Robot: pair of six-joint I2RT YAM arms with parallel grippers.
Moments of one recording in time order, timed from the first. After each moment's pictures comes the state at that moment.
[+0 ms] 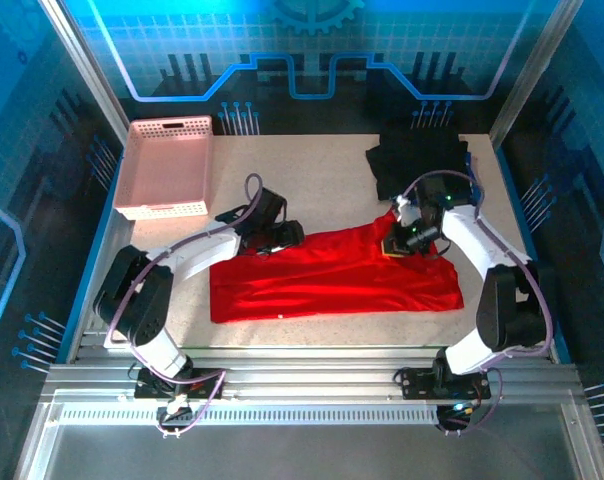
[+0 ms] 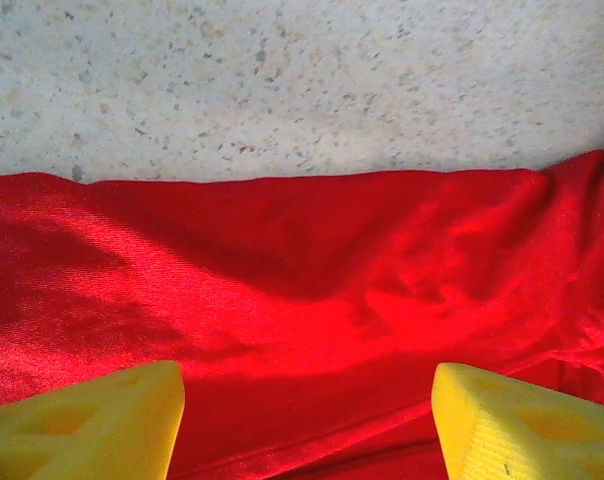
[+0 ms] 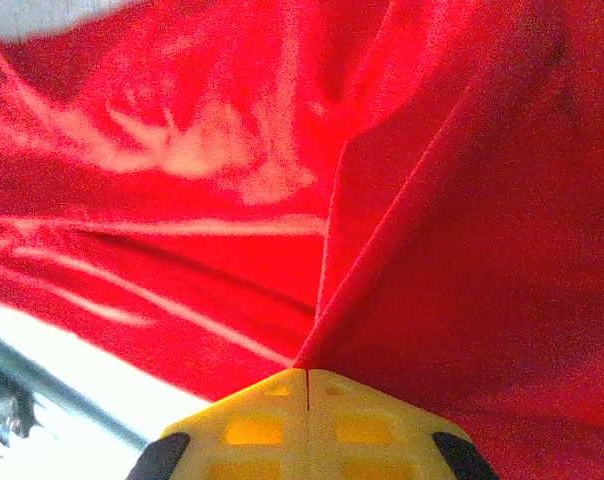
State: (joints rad) left arm -0.52 1.67 1.09 -0.42 0.08 -0.80; right arm 0.13 1.54 1.10 -0.94 -0.48 0.14
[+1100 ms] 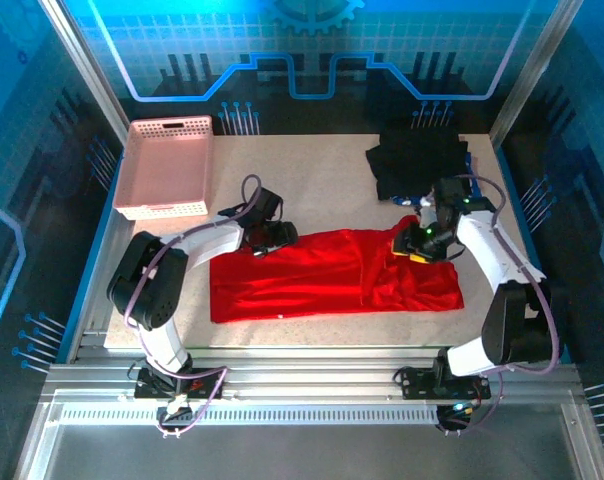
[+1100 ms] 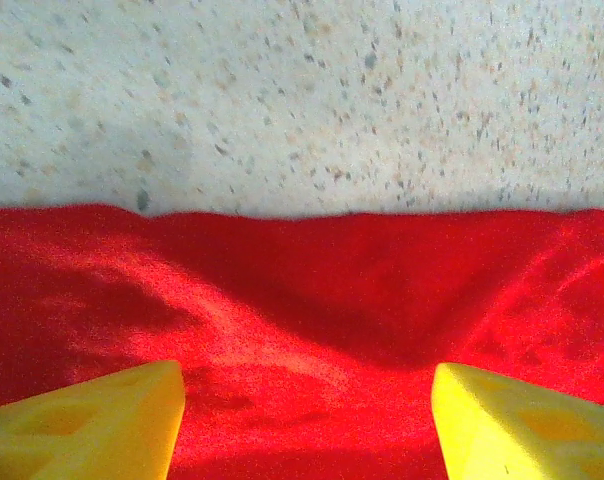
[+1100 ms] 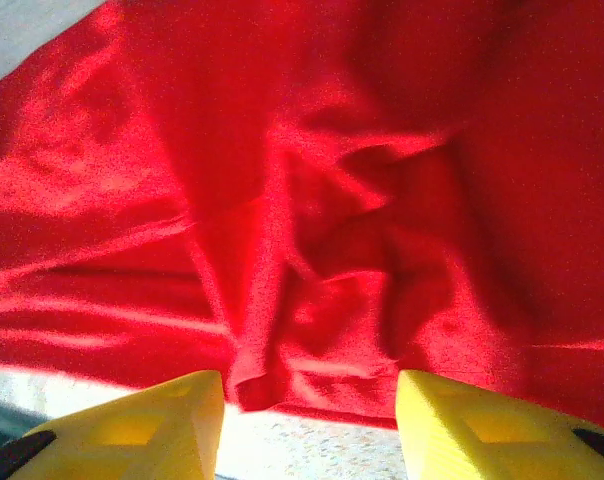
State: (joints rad) left arm -0.45 1.77 1.11 -0.40 0.11 -0.80; right arm 0.02 1.47 1.10 -1.02 -0.36 0.28
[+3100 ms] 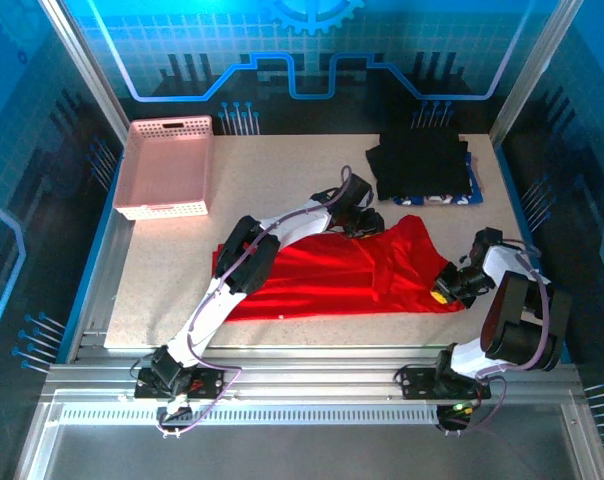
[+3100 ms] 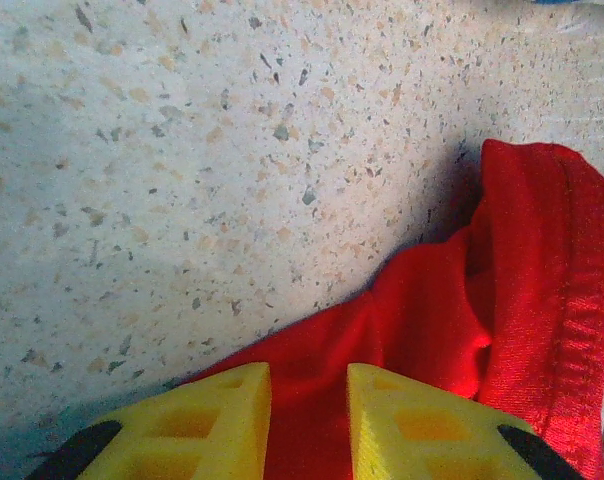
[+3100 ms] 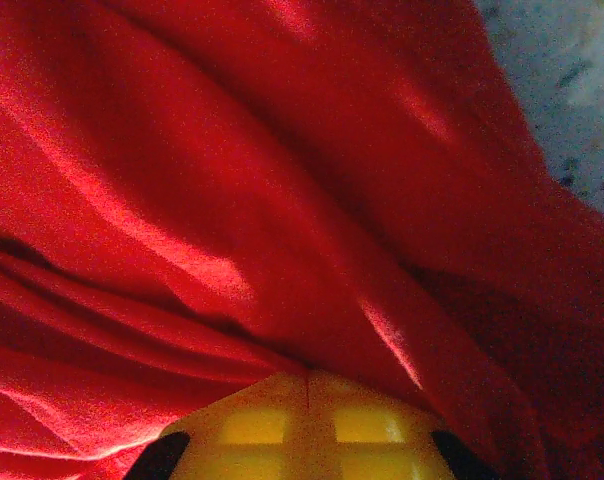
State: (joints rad) left arm -0.69 2.55 2.11 -0.43 0.38 -0.85; right arm -0.36 1.45 0.72 -0.85 -0.33 0.40
